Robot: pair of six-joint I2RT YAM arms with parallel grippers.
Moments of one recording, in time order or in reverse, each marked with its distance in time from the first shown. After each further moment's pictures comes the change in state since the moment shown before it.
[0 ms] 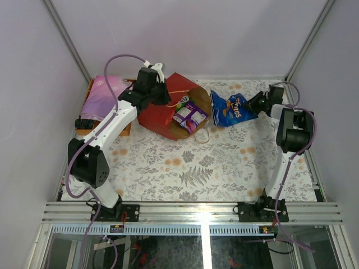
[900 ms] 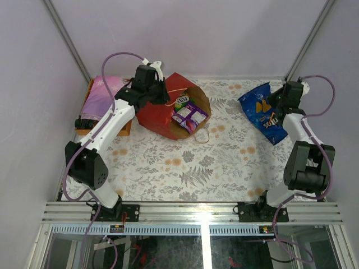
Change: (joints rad) left arm 0.000 -0.015 0.062 -0.097 0.006 0.005; right arm -0.036 -0.613 -0.331 -0.039 0.515 0.023
